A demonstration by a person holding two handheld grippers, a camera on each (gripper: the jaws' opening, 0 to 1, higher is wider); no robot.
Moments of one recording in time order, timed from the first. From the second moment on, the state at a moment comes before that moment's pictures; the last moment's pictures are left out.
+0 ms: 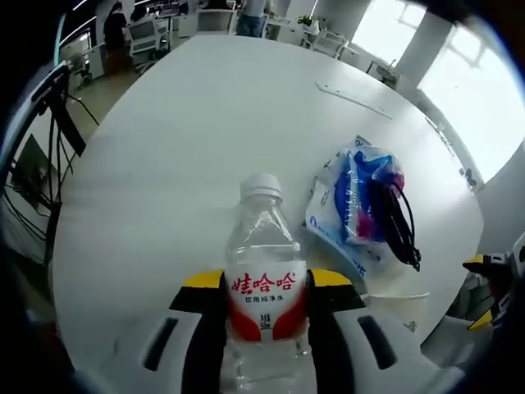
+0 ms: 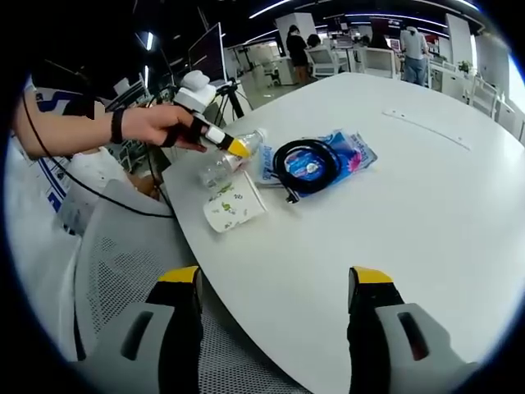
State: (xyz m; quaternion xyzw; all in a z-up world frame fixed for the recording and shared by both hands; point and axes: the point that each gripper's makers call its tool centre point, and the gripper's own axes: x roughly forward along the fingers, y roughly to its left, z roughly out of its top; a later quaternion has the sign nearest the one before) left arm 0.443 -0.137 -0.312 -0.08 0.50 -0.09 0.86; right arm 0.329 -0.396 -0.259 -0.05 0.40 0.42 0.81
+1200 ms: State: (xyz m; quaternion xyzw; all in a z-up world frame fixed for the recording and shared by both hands) left arm 0.452 -0.113 -0.272 -0.06 0.45 -0.07 0.89; right arm 0.334 -0.390 -0.253 -0.05 0.39 0.43 0.82
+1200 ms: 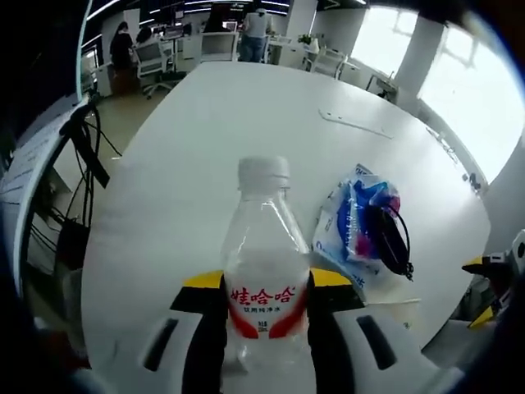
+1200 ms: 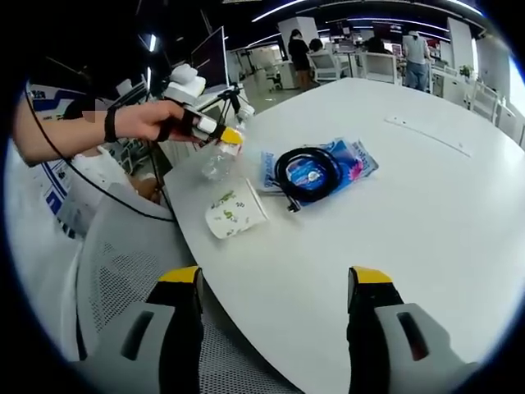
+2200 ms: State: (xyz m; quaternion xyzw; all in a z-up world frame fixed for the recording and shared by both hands) left arm 0.449 -0.111 -0.252 -0.02 0.42 -0.07 0.91; right arm 0.334 -0.392 -0.250 -0.05 0.38 0.43 0.82
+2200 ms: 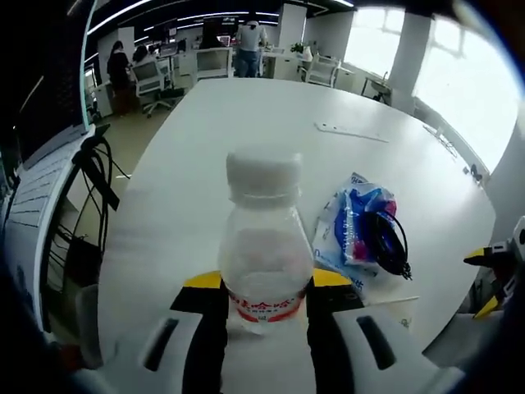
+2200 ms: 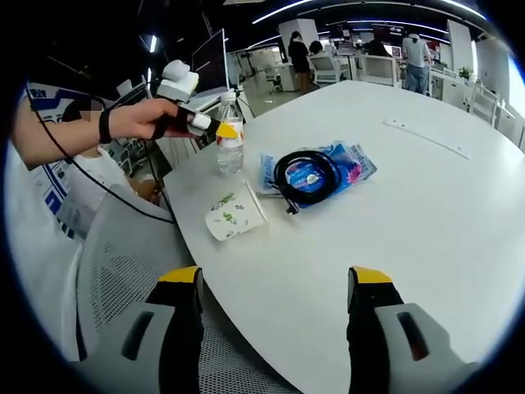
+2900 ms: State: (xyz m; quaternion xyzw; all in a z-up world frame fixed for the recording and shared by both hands) left arm 0.425 -0.109 -0.258 0.03 0.41 -0.06 0.91; right arm 0.336 -0.385 -0.247 -0.05 0.38 0.43 0.82
